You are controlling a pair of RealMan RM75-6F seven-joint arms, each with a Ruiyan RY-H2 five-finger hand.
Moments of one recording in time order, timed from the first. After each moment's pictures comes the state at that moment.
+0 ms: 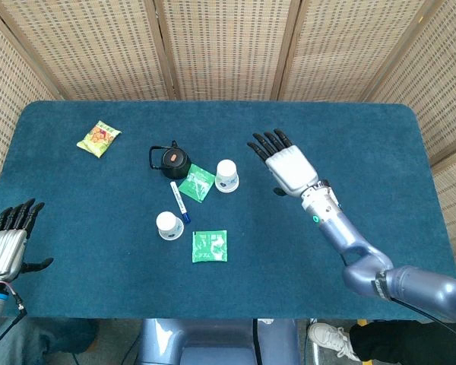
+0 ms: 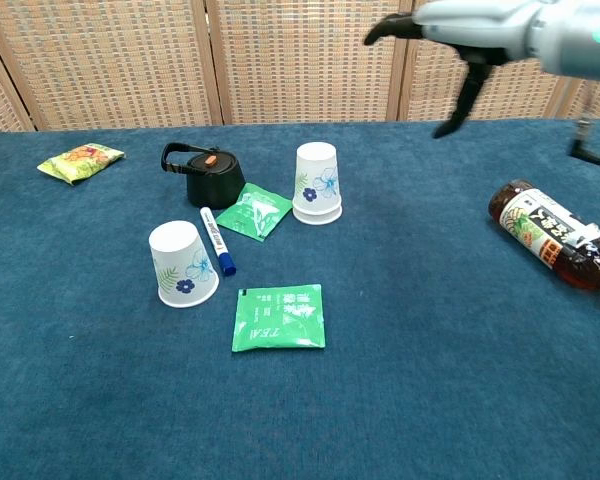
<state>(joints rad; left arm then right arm) -0.21 -1.09 -0.07 -1.75 1.30 1.29 0.22 0.98 -1.31 0.13 -1.45 -1.16 0.97 -0.26</state>
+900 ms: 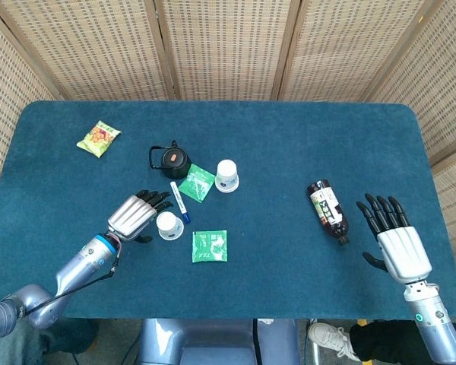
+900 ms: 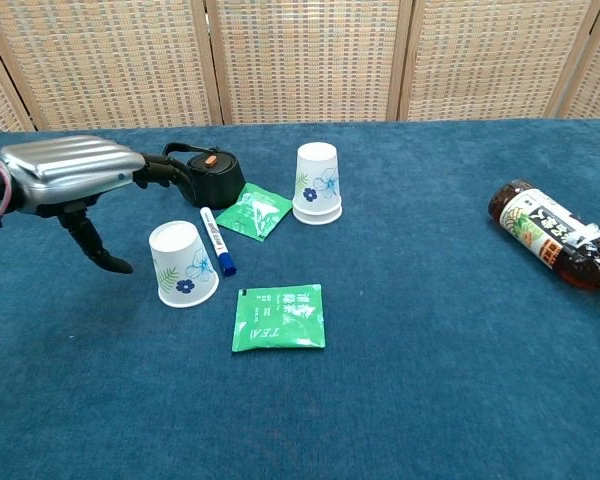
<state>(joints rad) -0.68 -1.41 -0.13 -1.44 1.49 0.87 0.25 0.36 -1.19 -0.10 -1.54 -1.50 1.57 -0.11</state>
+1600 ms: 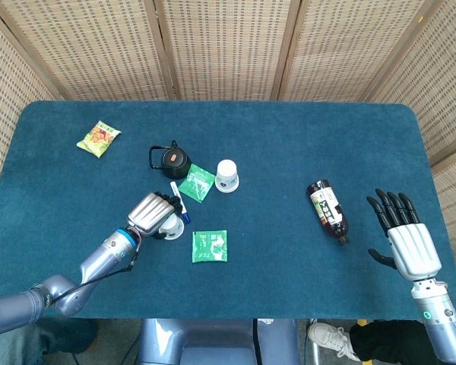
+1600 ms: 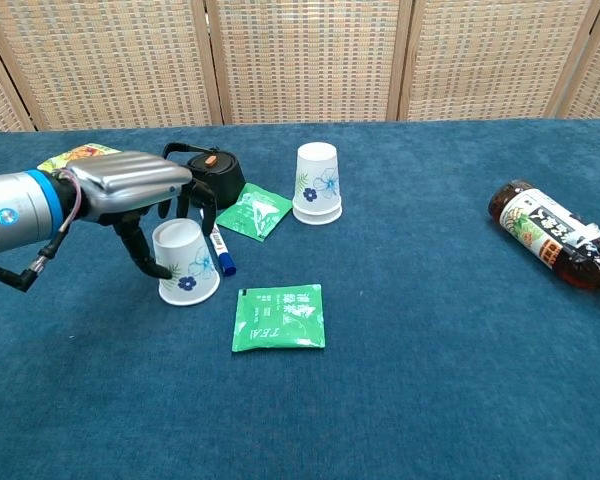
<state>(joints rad) -0.78 -1.52 -0.15 -1.36 1.37 0.80 0.31 0.31 -1.16 -0.02 -1.55 -1.50 1.52 -0.05</state>
